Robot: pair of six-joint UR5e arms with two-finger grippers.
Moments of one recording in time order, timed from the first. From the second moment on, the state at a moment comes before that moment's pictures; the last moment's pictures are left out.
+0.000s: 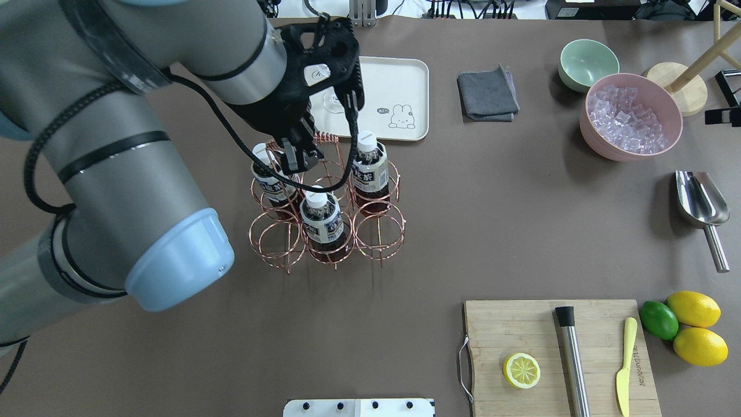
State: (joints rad) left arm -0.72 -2.45 -1.98 -1.21 -2.05 0.30; right arm 1.35 -1.65 1.79 -0.66 2.38 0.62
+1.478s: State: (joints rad) left arm -0.63 -2.48 -1.93 -1.24 -1.97 0.29; right arm 0.61 -1.38 1.96 -0.59 1.47 0.72
